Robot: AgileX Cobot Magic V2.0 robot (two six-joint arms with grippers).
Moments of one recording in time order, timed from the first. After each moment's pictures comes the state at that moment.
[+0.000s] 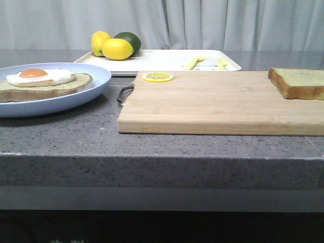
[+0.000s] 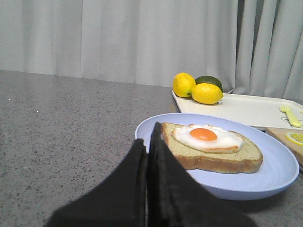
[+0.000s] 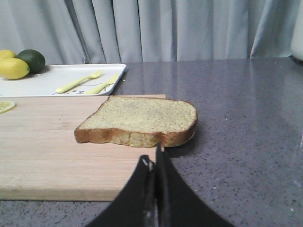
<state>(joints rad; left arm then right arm) -0.07 0.00 -0.02 0.01 0.01 -0.11 0.01 -0.01 0.01 0.07 0.07 0.04</state>
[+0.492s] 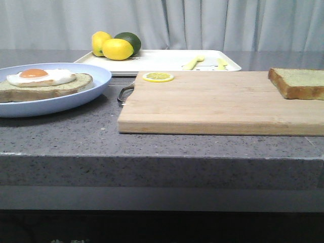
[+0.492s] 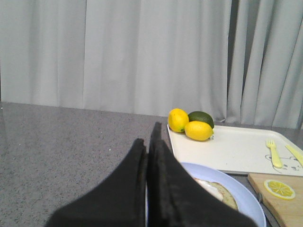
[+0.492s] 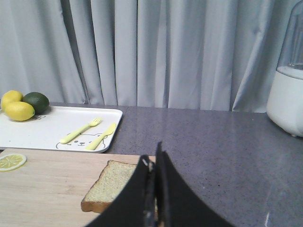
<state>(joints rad) -0.07 0.17 -0.55 0.01 0.41 -0.11 0.01 0.08 -0.48 -0.02 0.41 0.04</state>
